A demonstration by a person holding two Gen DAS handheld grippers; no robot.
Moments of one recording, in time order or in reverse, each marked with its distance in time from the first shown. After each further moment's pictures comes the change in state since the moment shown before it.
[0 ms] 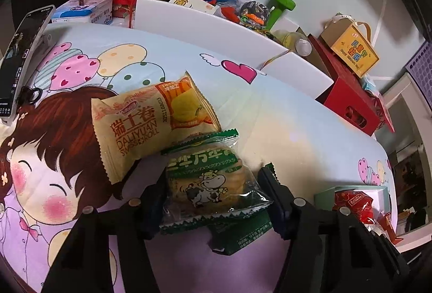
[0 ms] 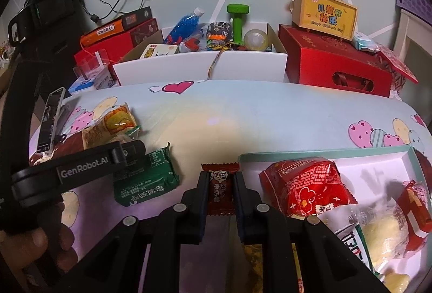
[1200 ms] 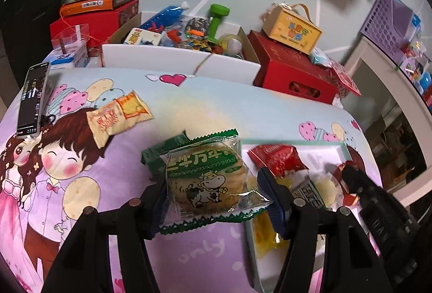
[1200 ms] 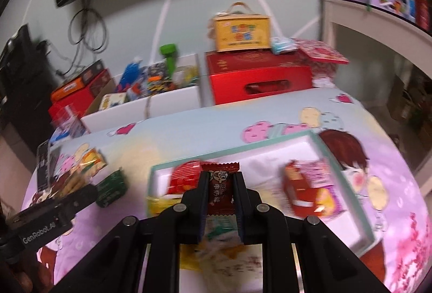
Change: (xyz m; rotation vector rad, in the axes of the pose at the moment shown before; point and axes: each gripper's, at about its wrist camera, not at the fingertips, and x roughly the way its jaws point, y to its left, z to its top) left arm -0.099 -0.095 -0.053 0.216 -0.044 -0.033; right arm -0.128 -0.111 -0.016 0.237 -0.108 -0.169
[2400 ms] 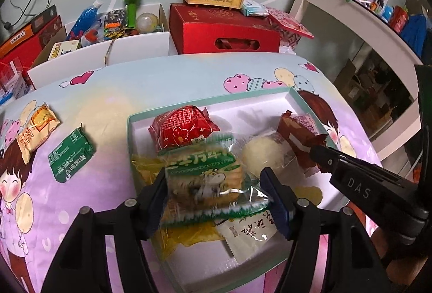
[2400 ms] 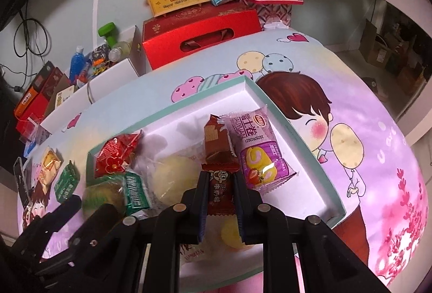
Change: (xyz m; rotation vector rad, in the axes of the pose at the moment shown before) left arm 0.041 -0.118 -0.037 0.273 0.099 -0.112; right arm 0.035 -0.078 -0.015 0.173 0.243 -0.103
